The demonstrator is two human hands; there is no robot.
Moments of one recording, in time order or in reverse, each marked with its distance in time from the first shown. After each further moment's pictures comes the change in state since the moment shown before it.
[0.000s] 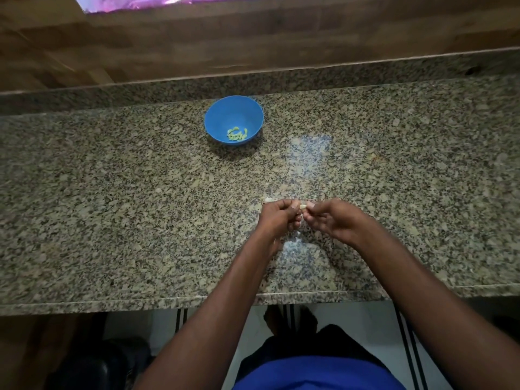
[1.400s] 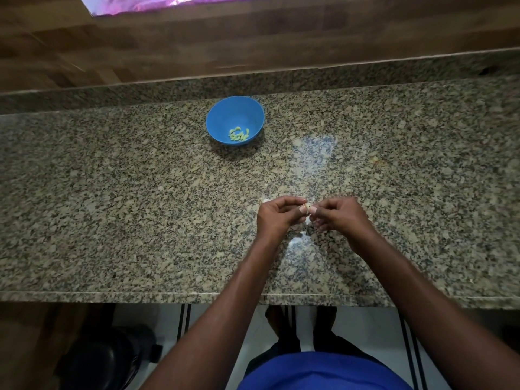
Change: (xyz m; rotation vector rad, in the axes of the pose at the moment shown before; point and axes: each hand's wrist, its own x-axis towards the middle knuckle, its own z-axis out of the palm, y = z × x) left_hand -0.004 -0.008 0.015 0.041 0.073 0.257; right_hand -0.007 -0.003 -0.025 -0.516 0.081 -0.374
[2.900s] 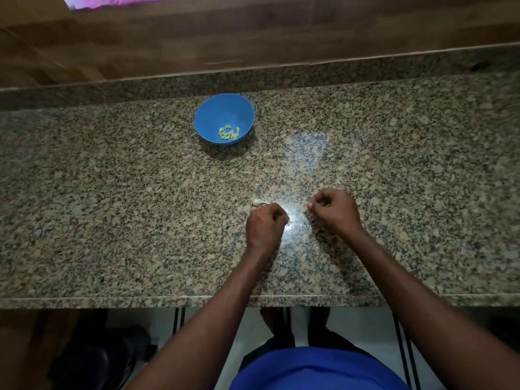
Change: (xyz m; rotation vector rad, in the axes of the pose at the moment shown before) left_hand 0.020 -0.032 -0.006 0.841 0.168 0.244; right_hand 0.032 0.017 -0.007 -0.427 0.227 -0.140
